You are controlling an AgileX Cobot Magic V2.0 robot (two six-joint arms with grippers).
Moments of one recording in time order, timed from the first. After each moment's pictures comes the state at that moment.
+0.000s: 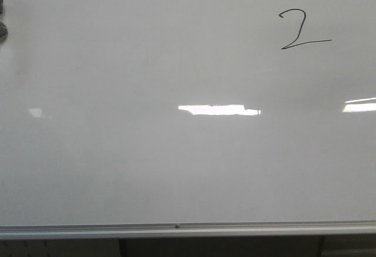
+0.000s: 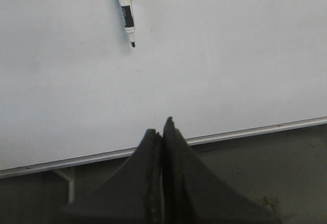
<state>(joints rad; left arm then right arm) -0.10 0.58 -0.87 -0.07 1.00 0.05 0.22 0.57 -0.86 -0.01 1.10 0.05</state>
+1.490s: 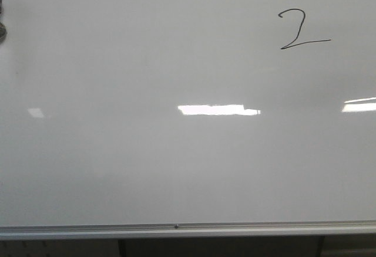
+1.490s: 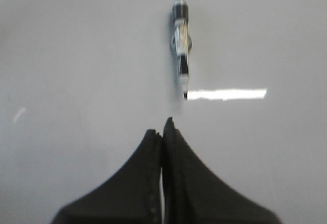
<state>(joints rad) 0.01 0.00 0.01 -0.05 0.07 0.05 0.22 0.57 -0.86 -0.01 1.10 0.06</state>
